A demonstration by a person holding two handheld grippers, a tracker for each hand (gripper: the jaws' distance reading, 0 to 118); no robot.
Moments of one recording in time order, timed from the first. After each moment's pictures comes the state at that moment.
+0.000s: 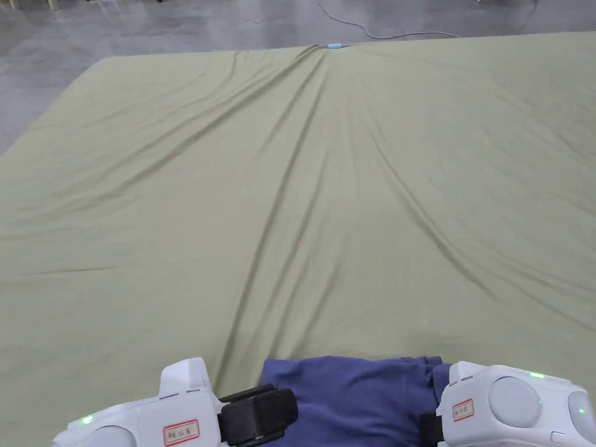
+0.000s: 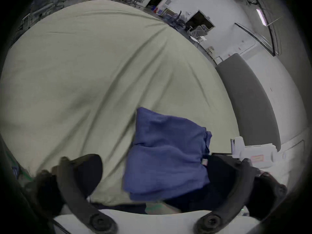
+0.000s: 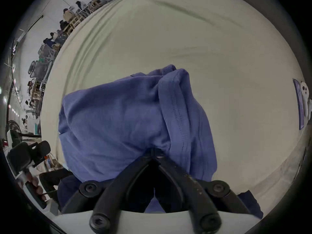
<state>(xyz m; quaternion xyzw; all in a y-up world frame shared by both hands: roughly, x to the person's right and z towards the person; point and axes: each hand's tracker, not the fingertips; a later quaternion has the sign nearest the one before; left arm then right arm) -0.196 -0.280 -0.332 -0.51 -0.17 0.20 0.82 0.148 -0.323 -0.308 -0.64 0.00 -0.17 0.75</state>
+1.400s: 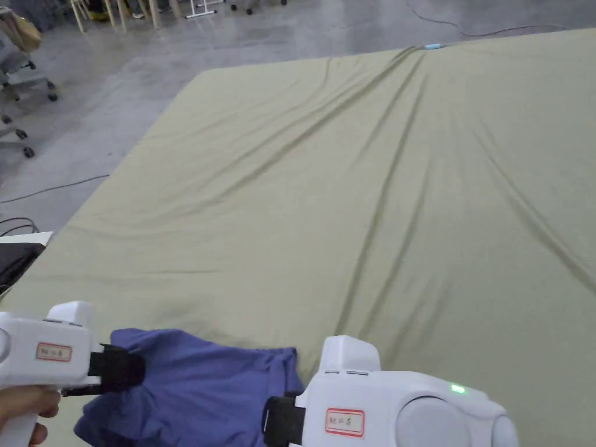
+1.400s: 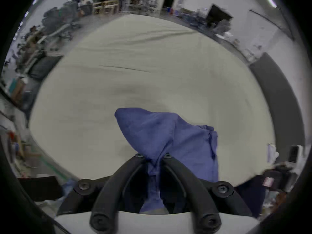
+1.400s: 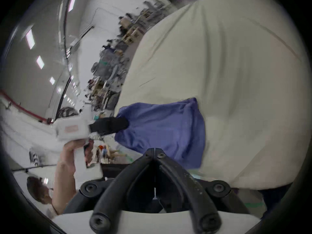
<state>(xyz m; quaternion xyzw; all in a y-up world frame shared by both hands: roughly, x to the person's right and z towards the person) -0.459 -0.204 -0.405 -0.55 0.00 0.05 0.83 -0.101 -0.213 -0.324 -0.52 0.28 -0.27 0.76</state>
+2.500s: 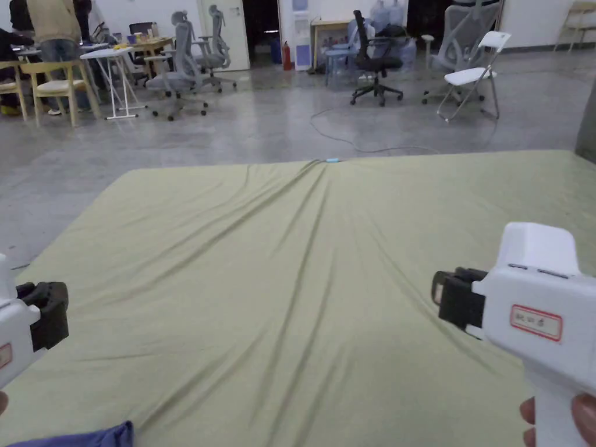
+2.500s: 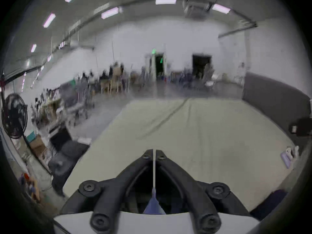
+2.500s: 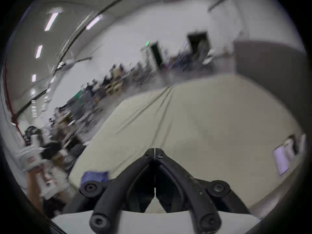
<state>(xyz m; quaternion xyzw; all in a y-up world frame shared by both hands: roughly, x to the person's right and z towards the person) -0.326 -0.027 -0.289 -0.14 -0.03 -0.04 0.99 0.104 -0.032 -0.228 -0.21 -0.01 -0.12 0.97</state>
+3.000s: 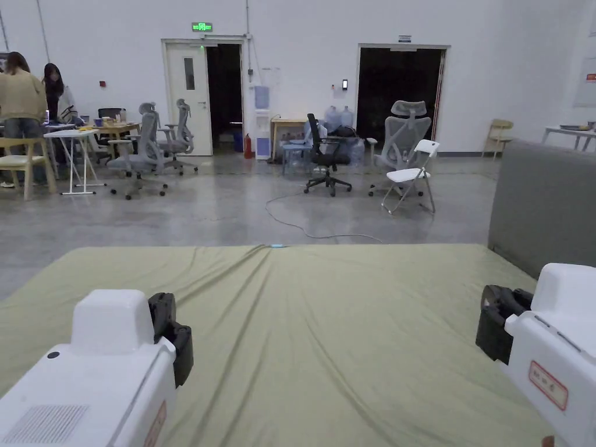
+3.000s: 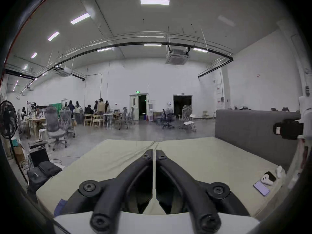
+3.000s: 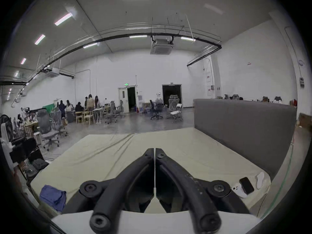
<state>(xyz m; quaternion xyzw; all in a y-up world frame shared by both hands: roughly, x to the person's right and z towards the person) -0.146 0.001 -0.198 -0.01 -0.10 -0.01 1.00 0.176 0.018 -0.142 -0.07 -0.13 -0.03 0.99</state>
